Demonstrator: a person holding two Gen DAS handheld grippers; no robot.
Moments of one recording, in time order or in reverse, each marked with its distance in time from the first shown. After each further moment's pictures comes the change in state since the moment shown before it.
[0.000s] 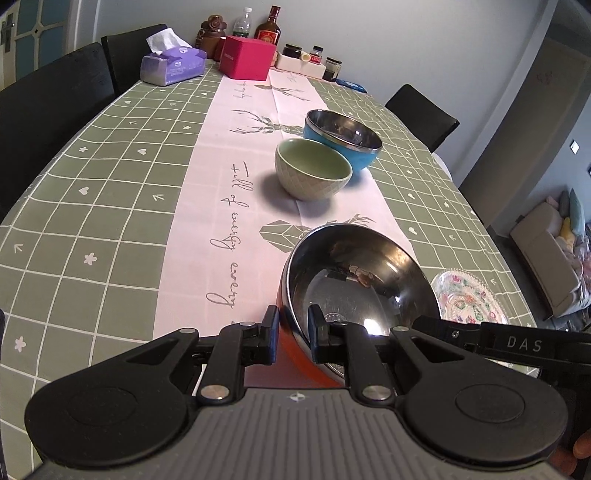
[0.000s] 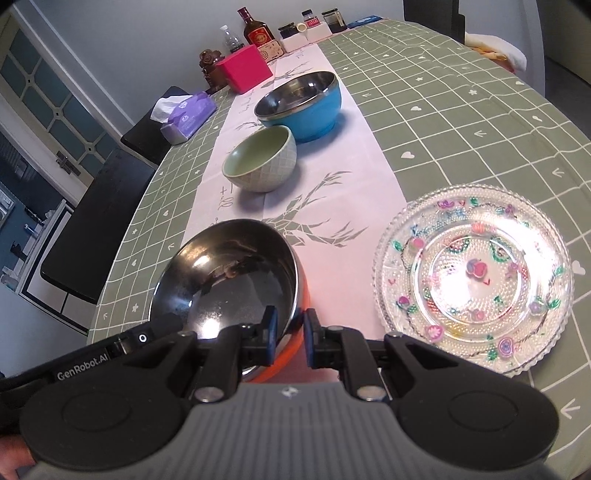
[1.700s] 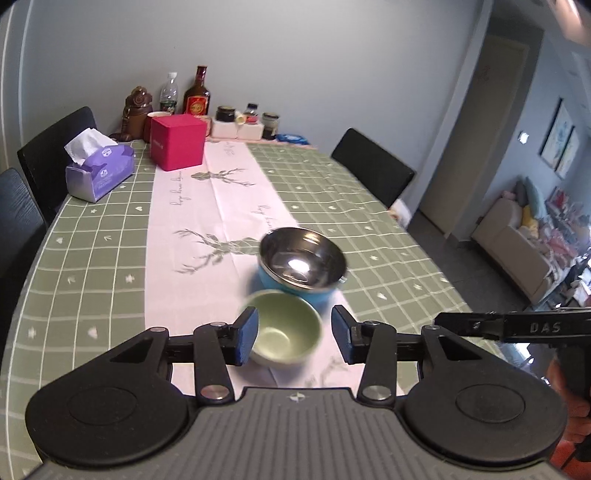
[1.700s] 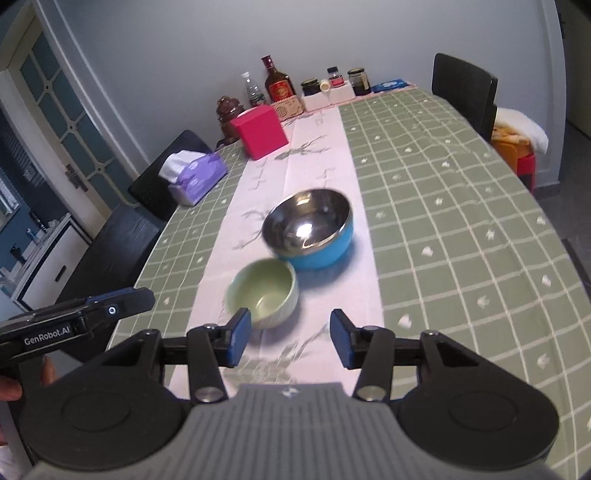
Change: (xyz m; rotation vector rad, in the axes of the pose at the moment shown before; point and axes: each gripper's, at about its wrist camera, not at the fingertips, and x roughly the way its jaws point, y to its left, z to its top) left arm 0.033 -0.010 0.163 0.189 -0.096 -0.125; right arm -0.004 0.003 0.156 -0.101 -0.101 -0.015
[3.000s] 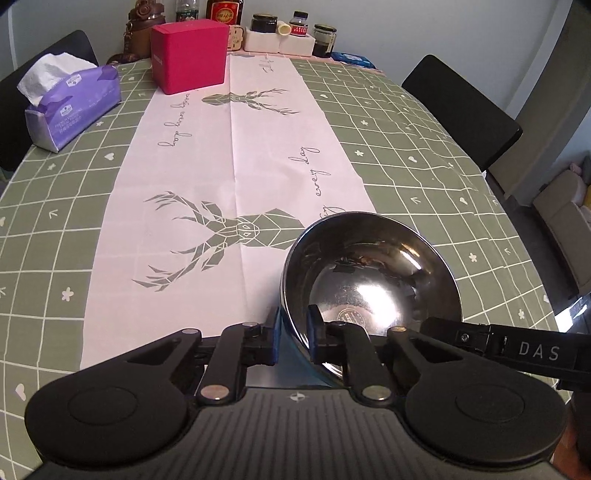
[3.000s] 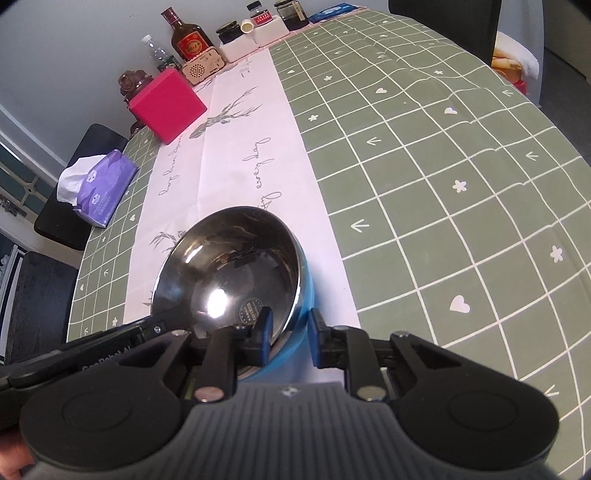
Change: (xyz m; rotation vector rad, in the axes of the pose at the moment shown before) left arm 0.196 0.011 0.046 -0.087 0.251 0.149; right arm 0.183 -0.049 0.077 0.201 0.187 -0.102
